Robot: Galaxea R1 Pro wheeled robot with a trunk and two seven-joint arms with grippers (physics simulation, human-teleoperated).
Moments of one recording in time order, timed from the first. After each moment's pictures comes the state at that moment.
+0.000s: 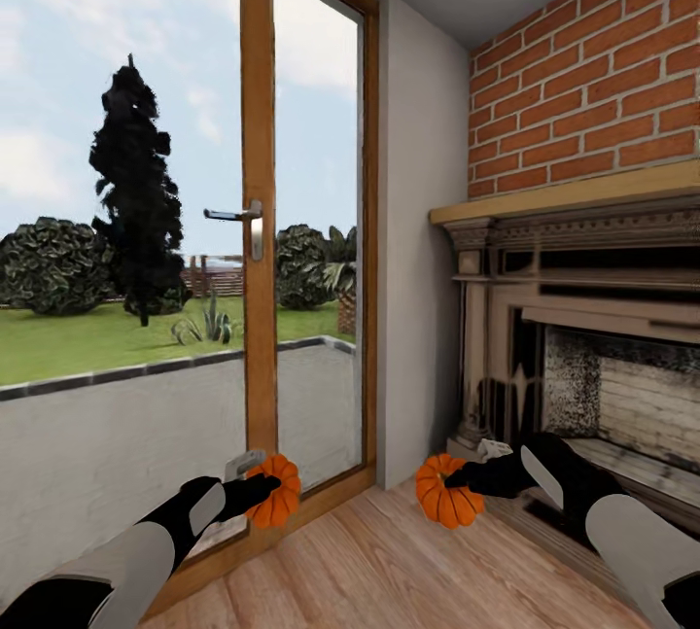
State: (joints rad) left arm -0.76 0.03 -0.09 -0.18 0.52 0.33 -0.09; right arm -0.79 -0.26 0.39 -0.44 -0.45 0.81 0.45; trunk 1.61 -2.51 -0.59
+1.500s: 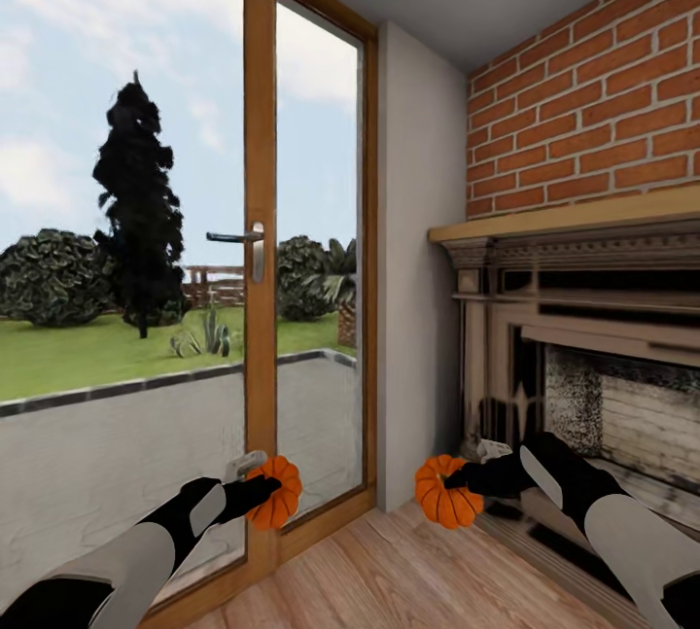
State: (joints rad) left arm -0.76 0.03 -0.10 -0.18 0.52 0.33 -0.09; right arm -0.79 -0.25 0.39 -0.44 -0.45 0.81 0.45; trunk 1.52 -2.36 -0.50
